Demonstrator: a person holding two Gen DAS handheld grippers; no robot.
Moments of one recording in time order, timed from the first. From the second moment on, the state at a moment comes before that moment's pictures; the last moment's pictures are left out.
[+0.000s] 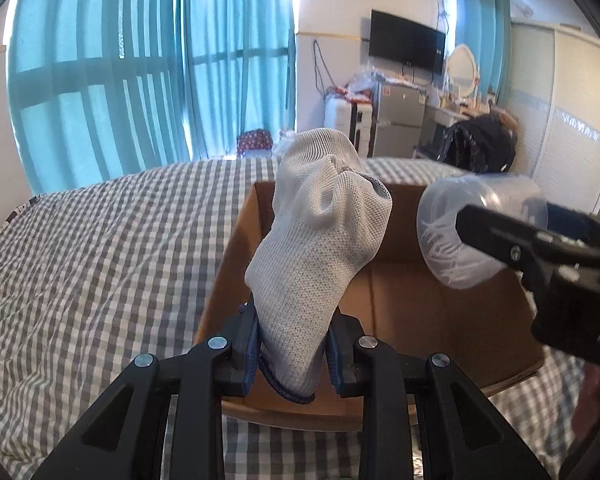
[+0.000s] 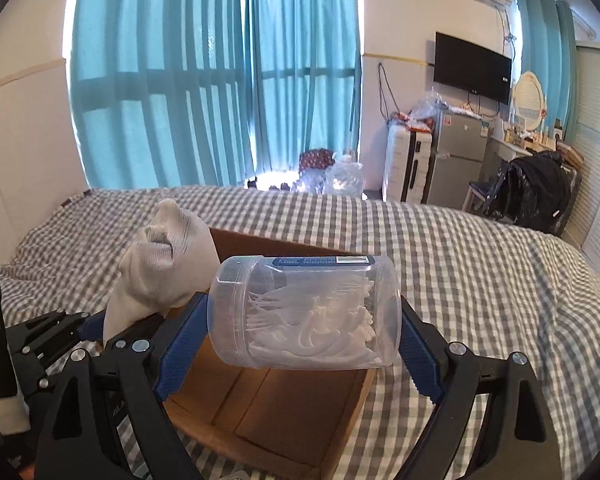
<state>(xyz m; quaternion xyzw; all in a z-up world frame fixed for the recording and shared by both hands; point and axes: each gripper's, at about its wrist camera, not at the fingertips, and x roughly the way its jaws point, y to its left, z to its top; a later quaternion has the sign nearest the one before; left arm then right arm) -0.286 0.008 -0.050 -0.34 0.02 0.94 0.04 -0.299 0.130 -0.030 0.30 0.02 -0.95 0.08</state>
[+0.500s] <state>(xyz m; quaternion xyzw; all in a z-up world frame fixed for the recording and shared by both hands) -0.258 0.013 -0.037 -0.34 0.01 0.94 0.05 -0.275 0.145 -0.005 0.29 -0.03 -0.95 0.10</state>
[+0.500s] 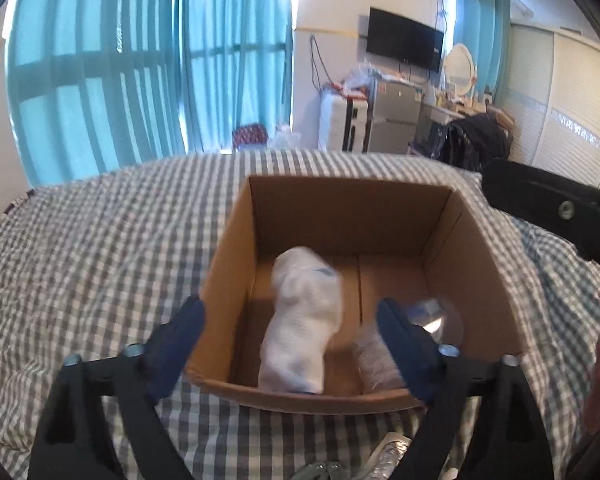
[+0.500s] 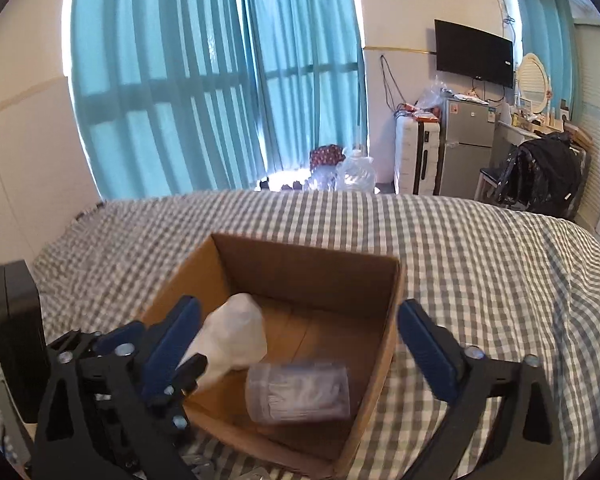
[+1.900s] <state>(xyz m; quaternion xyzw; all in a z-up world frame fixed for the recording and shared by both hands) 0.016 -0.004 -0.106 -0.40 0.06 0.91 -0.01 0.019 0.111 -0.091 0.36 0.06 -0.92 0.11</state>
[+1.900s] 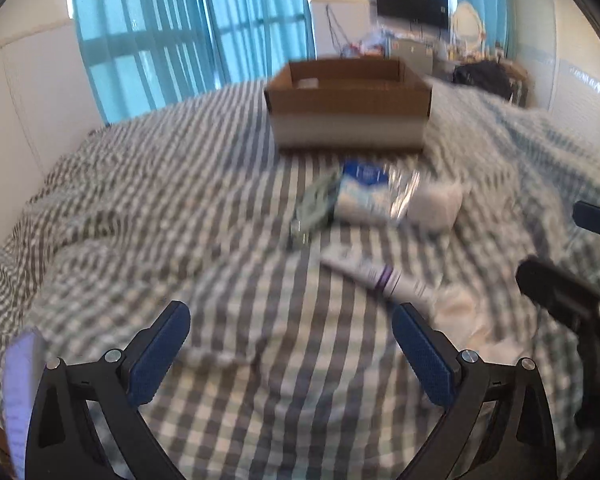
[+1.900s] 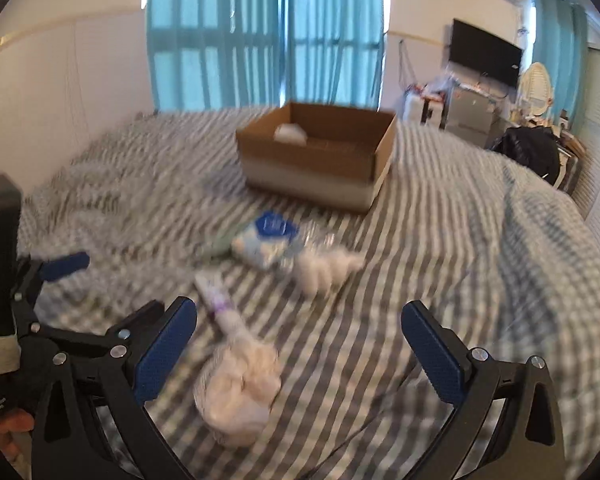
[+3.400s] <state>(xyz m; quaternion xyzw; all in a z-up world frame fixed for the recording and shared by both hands) -0.047 0.057 -0.158 -0.46 0.00 0.89 0.03 -0.029 0.161 -0.135 0.43 0.02 -0.90 0.12</state>
